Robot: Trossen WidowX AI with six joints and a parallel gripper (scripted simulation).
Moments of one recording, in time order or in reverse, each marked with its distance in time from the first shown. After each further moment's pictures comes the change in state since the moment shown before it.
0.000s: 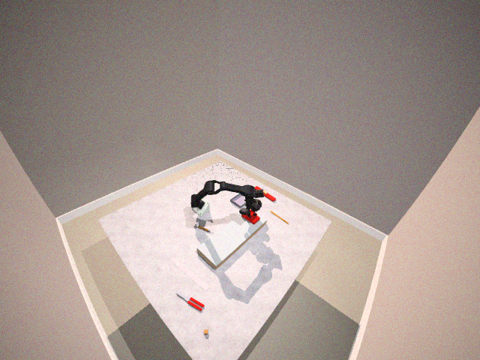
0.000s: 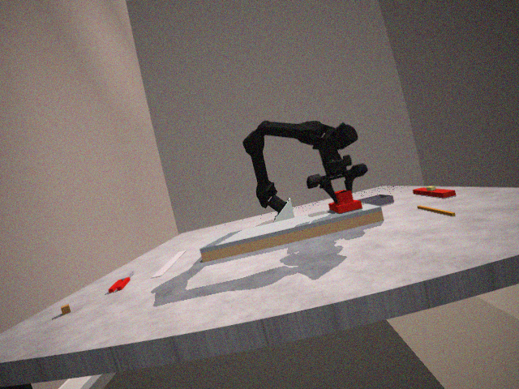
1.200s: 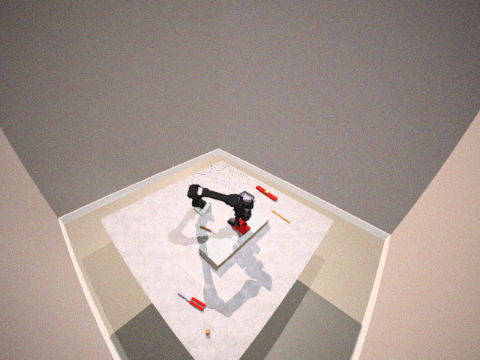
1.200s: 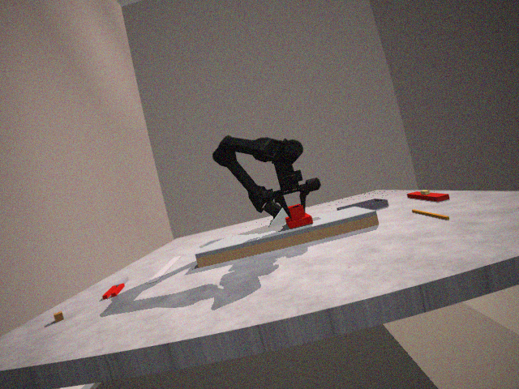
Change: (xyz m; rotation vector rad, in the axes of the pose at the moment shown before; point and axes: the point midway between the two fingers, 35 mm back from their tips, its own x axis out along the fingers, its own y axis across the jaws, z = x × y) arm 0.001 -0.135 0.001 0.000 0.006 -0.003
